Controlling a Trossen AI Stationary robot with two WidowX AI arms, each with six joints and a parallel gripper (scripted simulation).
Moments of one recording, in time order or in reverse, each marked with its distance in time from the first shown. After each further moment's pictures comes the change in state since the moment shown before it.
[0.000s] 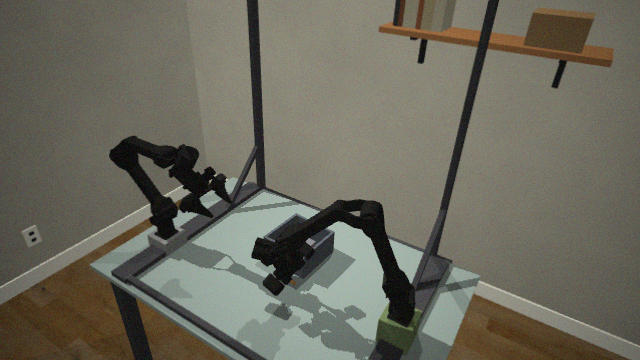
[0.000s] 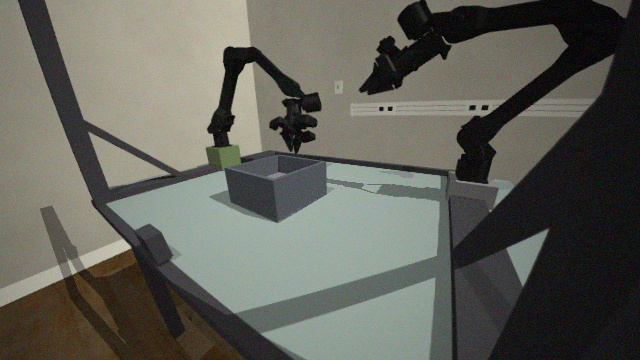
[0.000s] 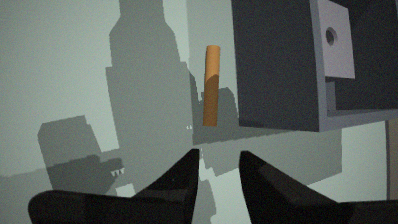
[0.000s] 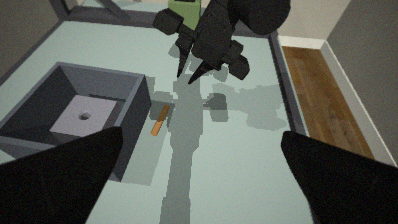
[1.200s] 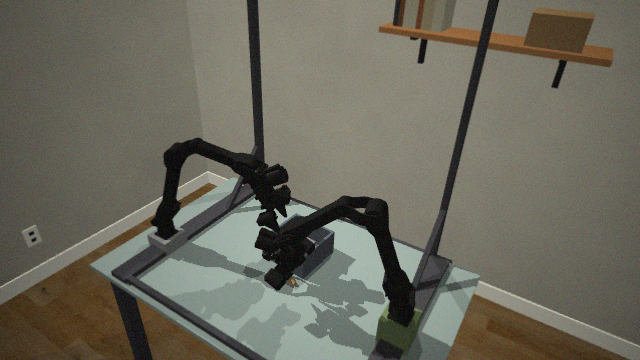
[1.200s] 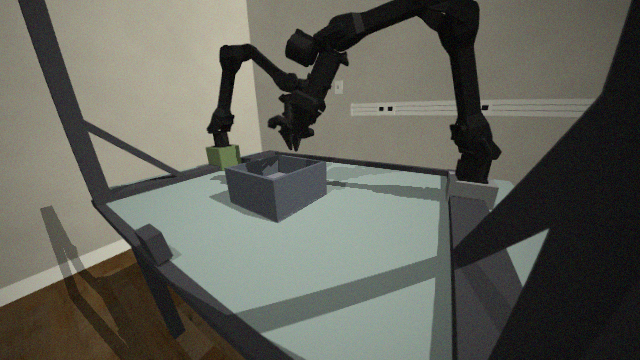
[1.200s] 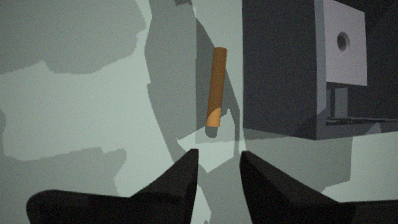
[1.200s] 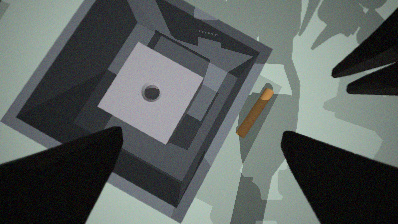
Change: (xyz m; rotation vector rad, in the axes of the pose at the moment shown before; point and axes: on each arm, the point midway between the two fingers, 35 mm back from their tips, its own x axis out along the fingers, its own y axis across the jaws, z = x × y) left arm -0.004 -0.009 0.005 -0.026 0.025 0.095; right arm 0.181 0.141 0.005 -0.241 0.535 0.218
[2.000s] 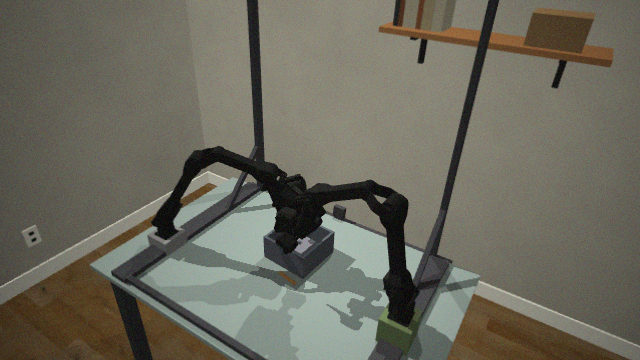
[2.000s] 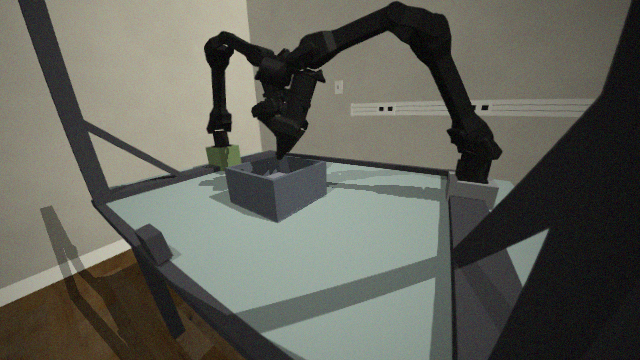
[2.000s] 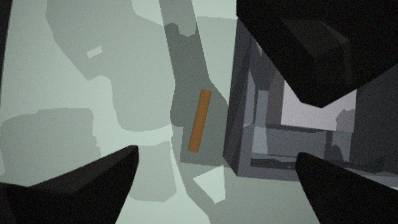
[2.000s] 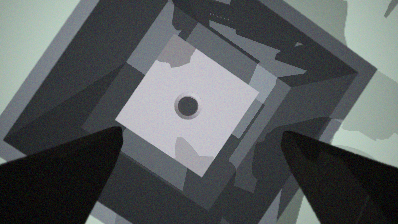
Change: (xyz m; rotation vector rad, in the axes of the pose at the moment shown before) left arm -0.028 -0.078 0.041 -0.003 -0.062 0.352; right arm 0.065 0.041 0.007 -0.079 0.123 0.036
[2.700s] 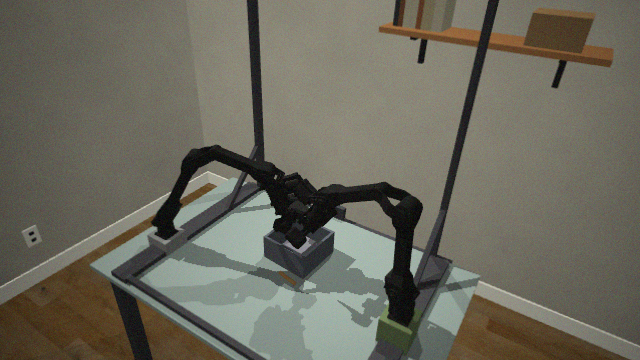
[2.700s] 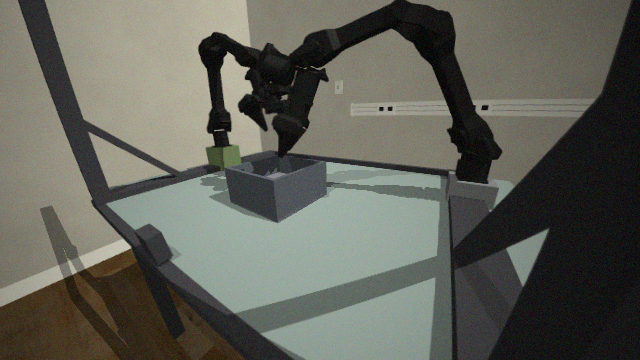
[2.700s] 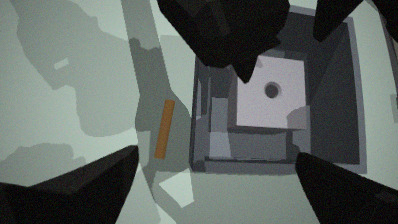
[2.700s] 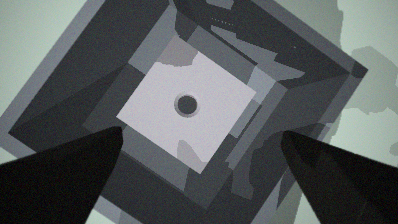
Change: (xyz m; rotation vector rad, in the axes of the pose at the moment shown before) left arm -0.019 -0.031 -0.008 0.025 -0.125 -0.085; right arm -0.006 0.000 -0.002 -0.014 -0.024 -0.001
